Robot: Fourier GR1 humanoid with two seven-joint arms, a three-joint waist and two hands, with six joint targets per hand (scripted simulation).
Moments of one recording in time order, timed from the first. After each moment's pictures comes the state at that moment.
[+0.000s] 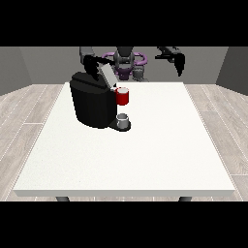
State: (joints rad) left arm -0.26 0.08 0.20 -1.38 0.02 -0.23 -0.04; right arm -0.57 -0.16 -0.08 -1.12 -0.01 0.06 -0.05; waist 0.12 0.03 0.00
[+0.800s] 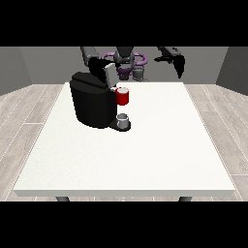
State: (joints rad) left arm -0.25 0.09 0.17 -1.40 0.02 -0.18 -0.06; right arm -0.67 -0.14 -0.08 -1.04 0.03 0.05 -0.09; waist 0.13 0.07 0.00
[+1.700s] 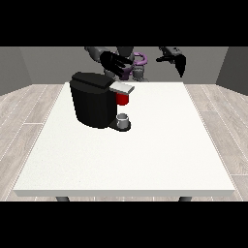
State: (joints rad) left arm -0.28 0.11 0.15 -1.37 0.03 -0.19 -0.10; right arm -0.82 -0.09 -0.02 -0.98 0.13 0.02 -0.04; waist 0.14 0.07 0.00
